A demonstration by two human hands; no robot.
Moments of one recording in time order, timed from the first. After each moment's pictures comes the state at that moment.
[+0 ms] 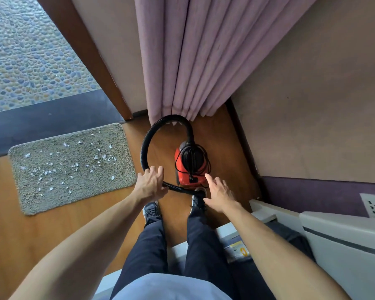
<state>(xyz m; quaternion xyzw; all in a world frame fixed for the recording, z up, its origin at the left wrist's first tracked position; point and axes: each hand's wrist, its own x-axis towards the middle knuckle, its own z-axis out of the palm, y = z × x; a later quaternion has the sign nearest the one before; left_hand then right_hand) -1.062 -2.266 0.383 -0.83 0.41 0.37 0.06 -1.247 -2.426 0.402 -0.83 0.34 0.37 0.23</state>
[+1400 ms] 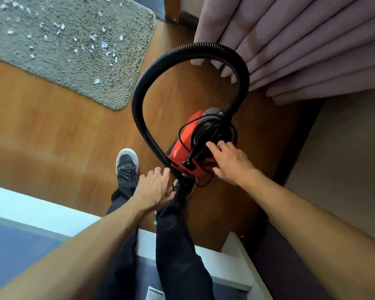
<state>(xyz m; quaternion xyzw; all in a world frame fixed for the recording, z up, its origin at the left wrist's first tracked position) -1.237 -2.325 0.096 -0.87 0.13 0.47 -0.05 -1.174 -2.557 0.116 -0.89 -0.14 0.44 0.03</state>
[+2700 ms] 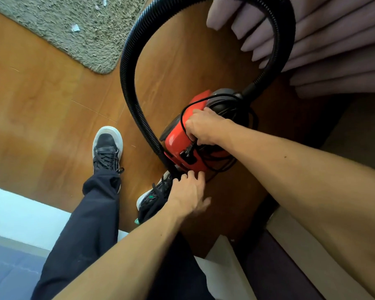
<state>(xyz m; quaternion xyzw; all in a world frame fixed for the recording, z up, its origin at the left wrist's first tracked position) -1.278 -2.420 0.012 -0.81 0.10 0.55 -0.18 -1.113 -2.490 -0.011 -0.79 -0.39 0.46 -0.10</state>
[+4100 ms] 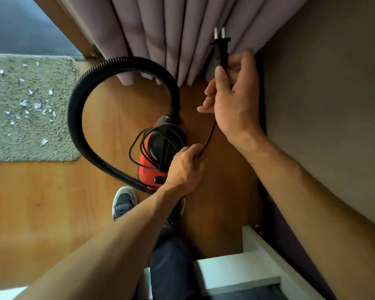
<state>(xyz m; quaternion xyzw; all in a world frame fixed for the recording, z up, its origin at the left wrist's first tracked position) -1.200 -2.506 0.101 -0.84 0.17 0.37 -0.36 -1.146 -2.638 0.217 -0.75 0.31 -0.12 0.57</state>
